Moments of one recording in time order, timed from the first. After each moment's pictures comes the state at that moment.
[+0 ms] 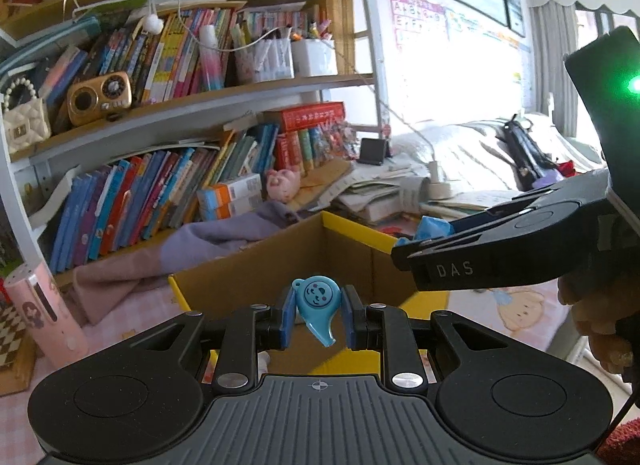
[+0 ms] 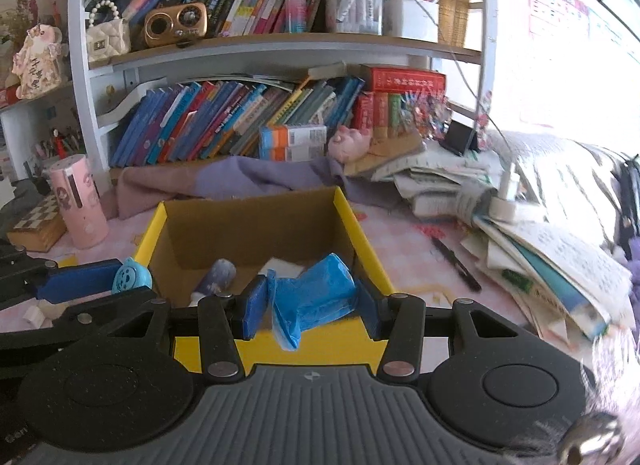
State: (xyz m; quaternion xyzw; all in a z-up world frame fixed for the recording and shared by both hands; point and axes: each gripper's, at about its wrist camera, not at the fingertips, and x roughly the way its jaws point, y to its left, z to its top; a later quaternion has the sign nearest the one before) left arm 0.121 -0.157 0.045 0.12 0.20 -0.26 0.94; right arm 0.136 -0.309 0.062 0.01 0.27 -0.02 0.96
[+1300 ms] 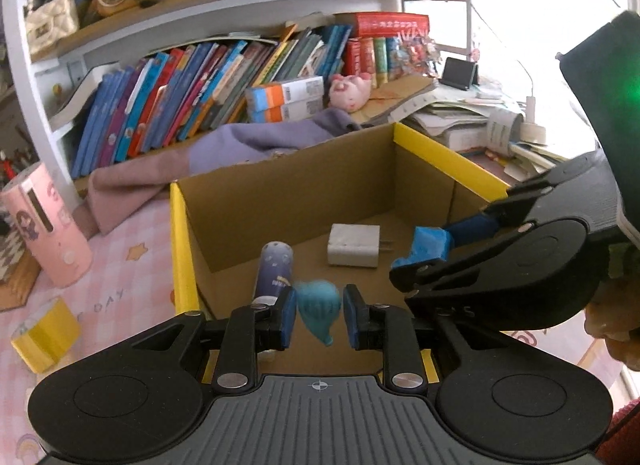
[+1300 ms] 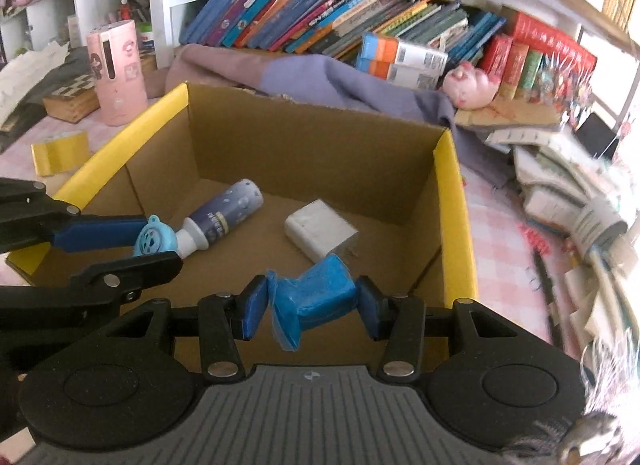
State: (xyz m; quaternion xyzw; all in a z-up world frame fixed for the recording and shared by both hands) left arm 0.191 -0.188 -0.008 0.10 0.33 -0.14 0.93; right arm 0.252 -0.317 -0.008 -0.09 0.39 0.15 0.90
